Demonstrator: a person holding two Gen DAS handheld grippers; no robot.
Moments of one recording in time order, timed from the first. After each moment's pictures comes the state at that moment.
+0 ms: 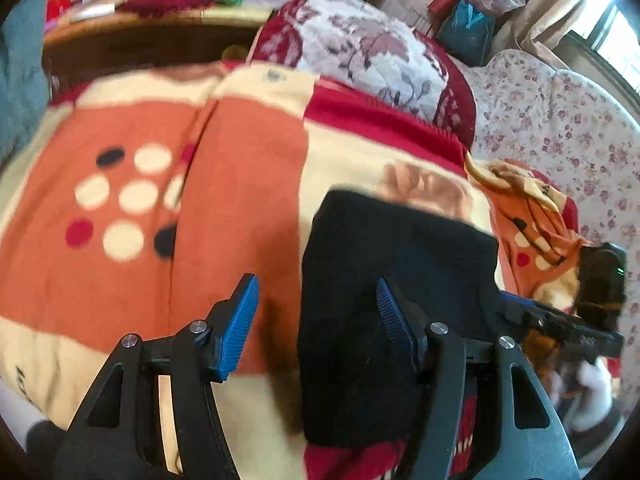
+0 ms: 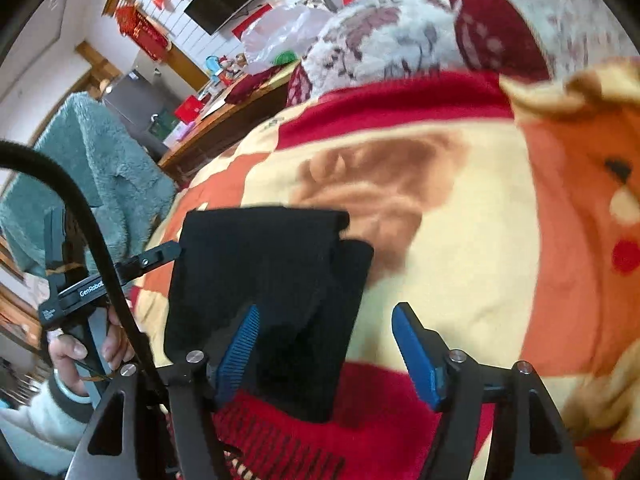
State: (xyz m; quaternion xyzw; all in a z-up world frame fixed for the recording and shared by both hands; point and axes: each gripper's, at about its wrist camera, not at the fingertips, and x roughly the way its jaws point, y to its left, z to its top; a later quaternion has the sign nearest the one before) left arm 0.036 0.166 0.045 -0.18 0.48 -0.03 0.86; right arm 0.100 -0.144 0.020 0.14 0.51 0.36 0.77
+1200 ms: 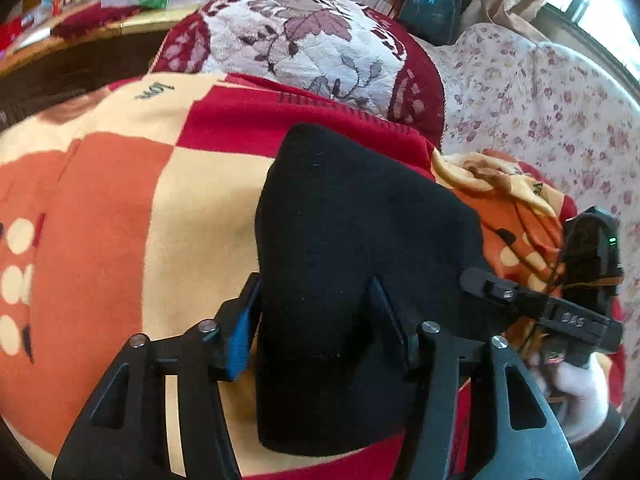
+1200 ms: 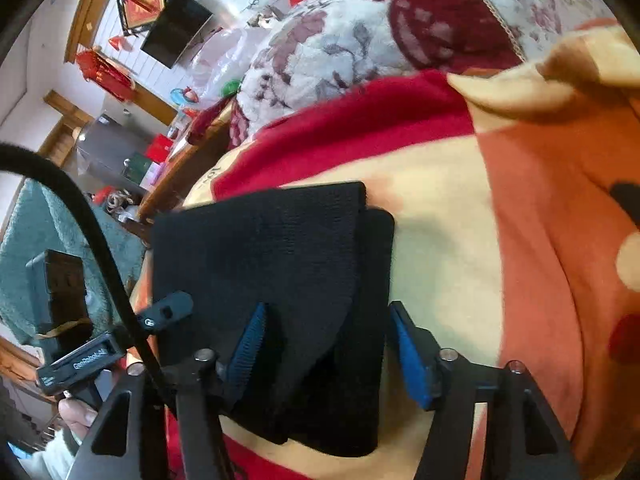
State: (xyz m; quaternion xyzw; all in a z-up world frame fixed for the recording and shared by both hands) left arm 0.133 0.080 0.037 -0.13 0.47 -0.07 0.87; right arm 0.181 -0.172 0.006 0.19 0.50 0.31 0.79
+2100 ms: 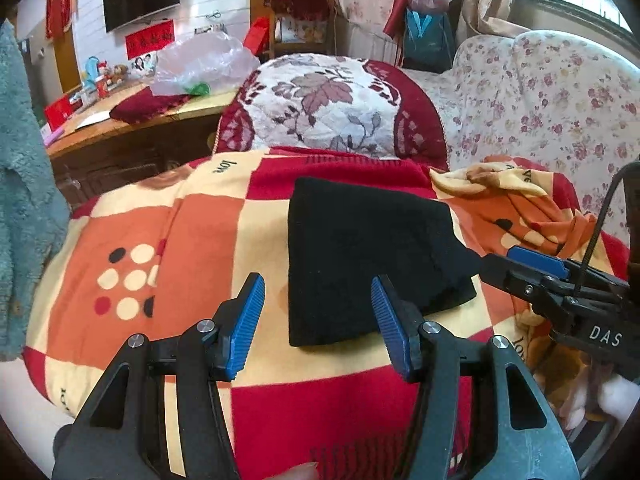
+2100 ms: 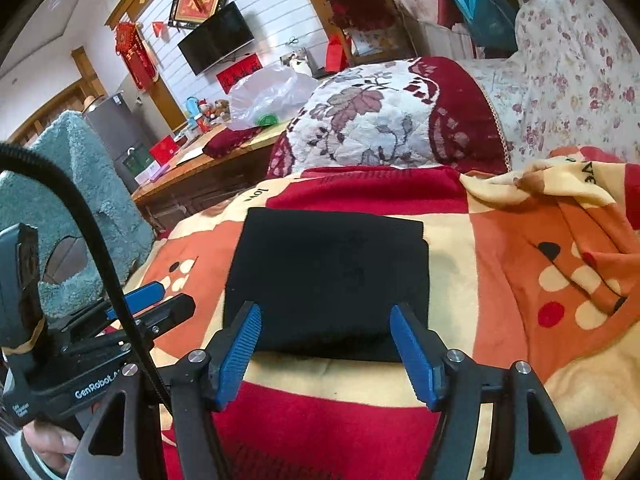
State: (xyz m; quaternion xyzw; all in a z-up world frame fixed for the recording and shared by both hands) left arm 0.027 0.045 0.117 -0.03 0.39 0.02 0.92; right arm 0.079 -0.146 0.103 0.08 0.40 0.28 0.87
